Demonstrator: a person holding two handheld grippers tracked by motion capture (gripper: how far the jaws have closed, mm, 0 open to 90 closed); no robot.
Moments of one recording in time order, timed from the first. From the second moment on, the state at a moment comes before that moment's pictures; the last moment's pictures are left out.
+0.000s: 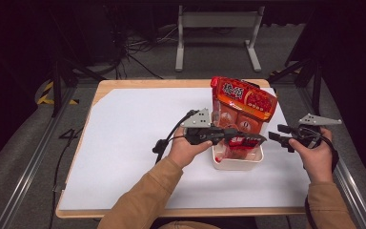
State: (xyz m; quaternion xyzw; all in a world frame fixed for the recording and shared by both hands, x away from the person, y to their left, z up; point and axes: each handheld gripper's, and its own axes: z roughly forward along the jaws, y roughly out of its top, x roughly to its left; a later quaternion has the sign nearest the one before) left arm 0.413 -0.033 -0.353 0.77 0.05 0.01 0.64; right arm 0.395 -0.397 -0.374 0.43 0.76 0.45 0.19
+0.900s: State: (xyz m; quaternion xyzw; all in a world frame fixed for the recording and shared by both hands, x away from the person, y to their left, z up) left arm 0.418 -0.003 -0.348 0.78 0.11 0.03 0.62; right arm 0.398 -0.395 -0.375 0.43 0.76 0.45 0.20
